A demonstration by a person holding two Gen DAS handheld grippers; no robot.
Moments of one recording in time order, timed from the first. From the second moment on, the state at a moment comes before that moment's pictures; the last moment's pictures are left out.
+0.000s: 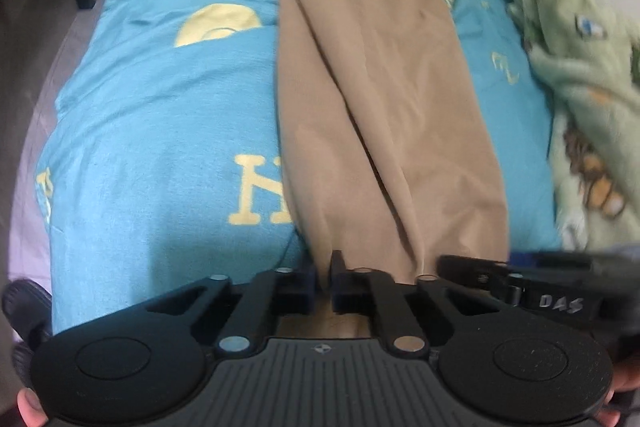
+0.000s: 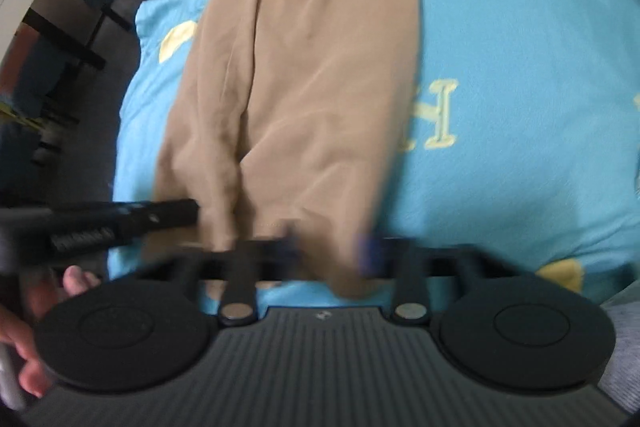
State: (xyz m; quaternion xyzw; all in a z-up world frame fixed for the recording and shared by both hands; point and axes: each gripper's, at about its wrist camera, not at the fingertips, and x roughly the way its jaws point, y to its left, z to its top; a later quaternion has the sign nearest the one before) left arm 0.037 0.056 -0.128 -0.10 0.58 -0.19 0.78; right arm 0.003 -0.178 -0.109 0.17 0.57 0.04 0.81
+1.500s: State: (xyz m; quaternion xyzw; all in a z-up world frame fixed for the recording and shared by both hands) left arm 0.081 0.030 0.015 -0.15 0.29 -0.12 0.94; right arm 0.071 -0.279 -0.001 0.29 0.29 -0.01 0.91
